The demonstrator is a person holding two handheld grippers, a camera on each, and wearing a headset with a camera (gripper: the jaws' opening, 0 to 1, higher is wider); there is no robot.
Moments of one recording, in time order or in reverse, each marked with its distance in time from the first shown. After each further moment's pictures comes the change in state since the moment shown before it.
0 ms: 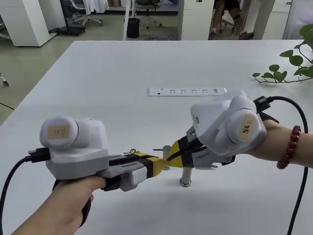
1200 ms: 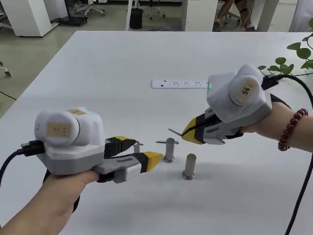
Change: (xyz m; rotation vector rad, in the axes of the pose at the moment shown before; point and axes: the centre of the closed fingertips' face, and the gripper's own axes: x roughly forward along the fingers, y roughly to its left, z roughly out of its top) left arm -0.014 0.031 0.003 0.182 0.006 0.149; right arm -0.008 -0.037 -0.035 0.287 0.053 -0.110
